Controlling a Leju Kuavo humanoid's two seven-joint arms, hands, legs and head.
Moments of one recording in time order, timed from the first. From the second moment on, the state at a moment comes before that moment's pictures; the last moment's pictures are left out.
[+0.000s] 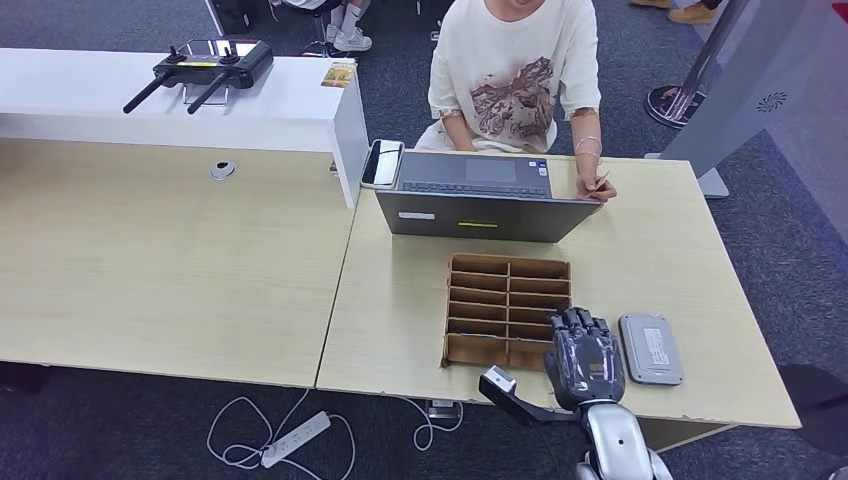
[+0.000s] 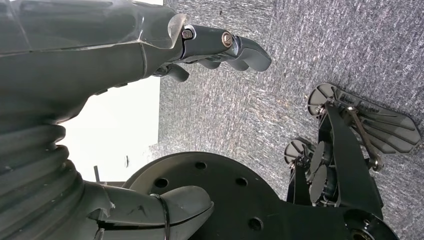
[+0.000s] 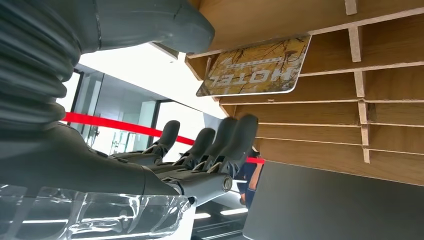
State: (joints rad) left arm -0.07 -0.18 1.52 -0.21 -1.03 -0.02 0.01; right arm -0.03 -0.09 0.31 -1.49 1.53 -0.13 0.20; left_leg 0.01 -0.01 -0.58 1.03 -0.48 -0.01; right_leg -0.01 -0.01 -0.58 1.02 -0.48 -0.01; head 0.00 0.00
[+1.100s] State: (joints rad) left arm -0.07 -0.18 1.52 -0.21 -1.01 -0.01 0.01; right arm -0.05 -0.10 0.33 -1.46 1.52 -0.14 0.20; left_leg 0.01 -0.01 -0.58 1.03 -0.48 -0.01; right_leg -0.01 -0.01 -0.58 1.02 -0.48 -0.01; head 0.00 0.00
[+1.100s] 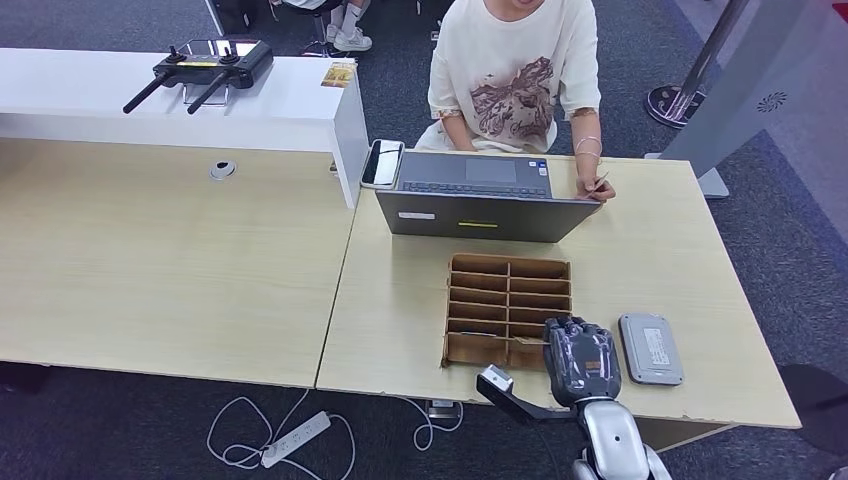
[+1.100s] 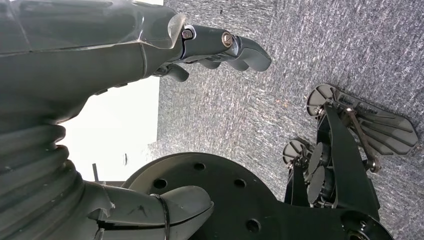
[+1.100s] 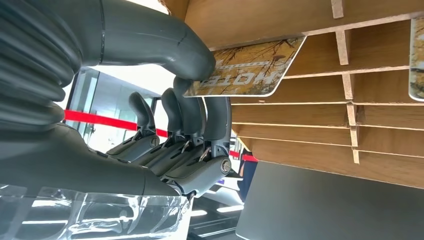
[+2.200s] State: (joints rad) left arm -0.07 -0.18 1.52 -0.21 -0.99 -0.01 0.01; right arm -0.03 -0.10 0.32 -1.51 1.43 -0.19 0.13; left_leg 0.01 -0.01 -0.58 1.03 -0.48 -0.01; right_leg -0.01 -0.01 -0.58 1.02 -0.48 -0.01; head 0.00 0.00
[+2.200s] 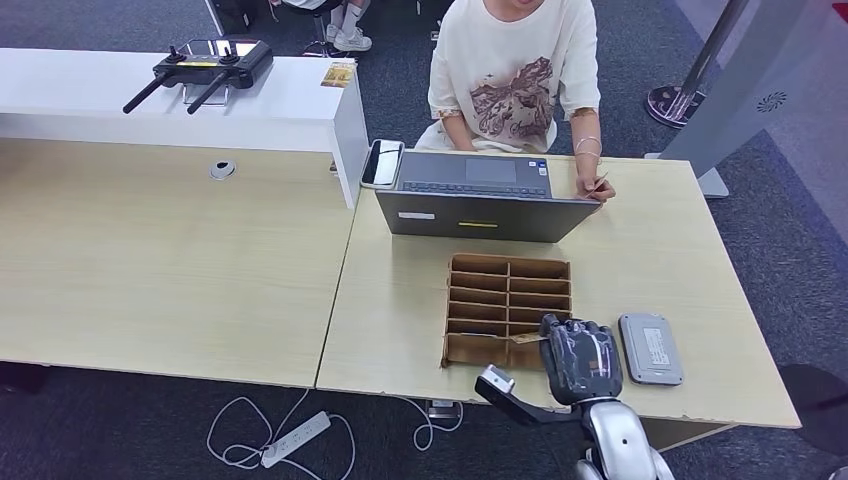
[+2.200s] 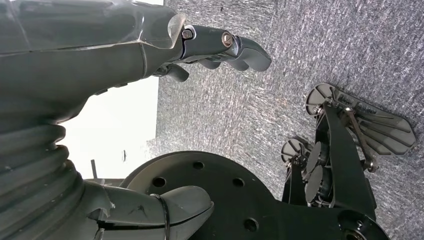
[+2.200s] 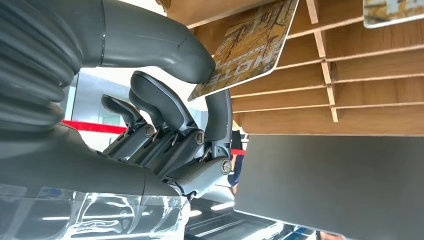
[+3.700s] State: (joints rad) left arm -0.08 -0.19 1.53 -0.21 -0.96 0.00 0.00; right arm -0.01 -0.10 0.21 -1.63 1.34 -0.20 0.05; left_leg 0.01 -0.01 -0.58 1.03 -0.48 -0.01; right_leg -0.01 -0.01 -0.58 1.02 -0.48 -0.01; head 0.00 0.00
